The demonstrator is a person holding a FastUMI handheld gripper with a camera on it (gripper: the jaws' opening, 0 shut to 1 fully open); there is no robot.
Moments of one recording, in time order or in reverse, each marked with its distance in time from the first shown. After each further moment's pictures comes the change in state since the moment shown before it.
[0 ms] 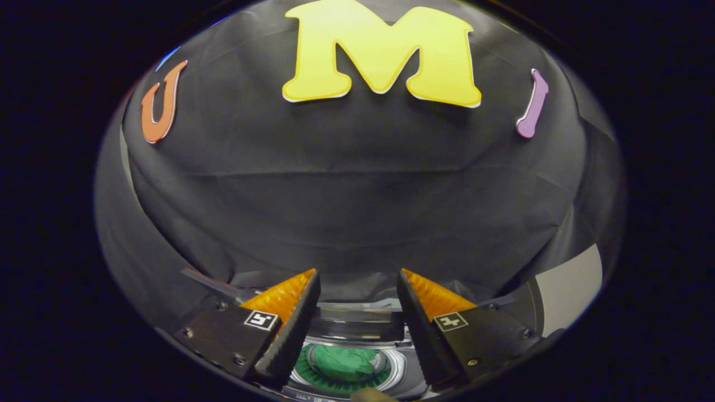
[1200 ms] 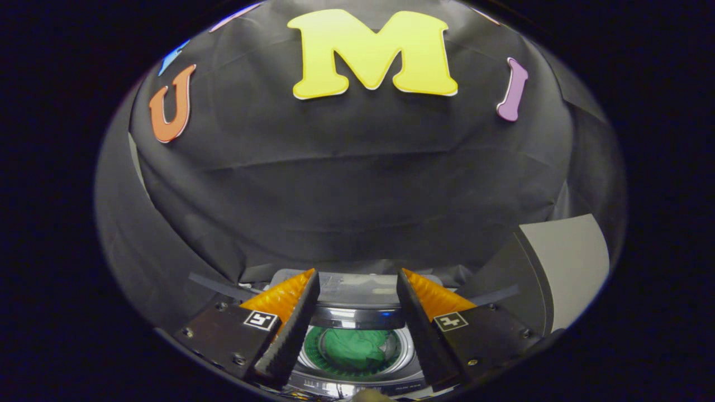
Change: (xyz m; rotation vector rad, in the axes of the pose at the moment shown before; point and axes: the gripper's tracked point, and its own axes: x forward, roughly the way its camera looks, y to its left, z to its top) arm -0.062 0.001 -0.063 0.038 -0.008 0.040
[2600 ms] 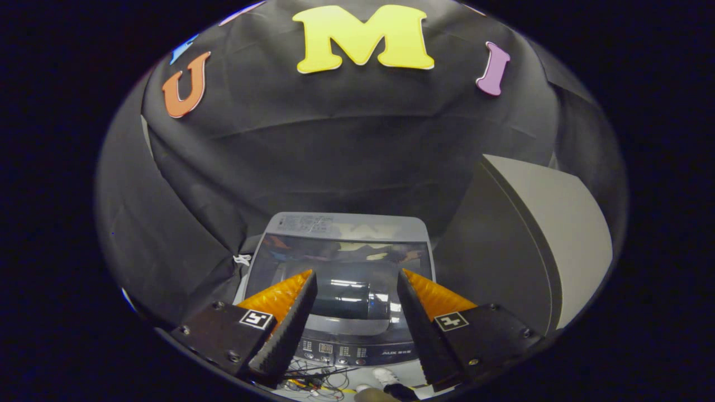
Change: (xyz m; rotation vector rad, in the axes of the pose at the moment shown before) arm -0.075 -0.036 -0.100 -0.015 0.084 -0.003
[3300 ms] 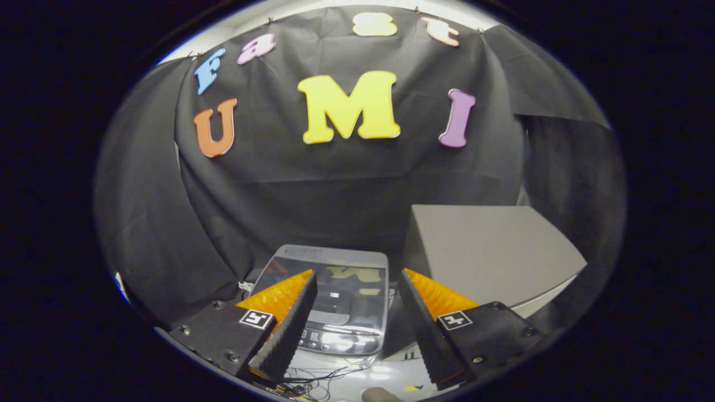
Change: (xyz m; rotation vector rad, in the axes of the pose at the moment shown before) arm -0.181 -0.101 -0.006 -0.018 -0.378 0.050
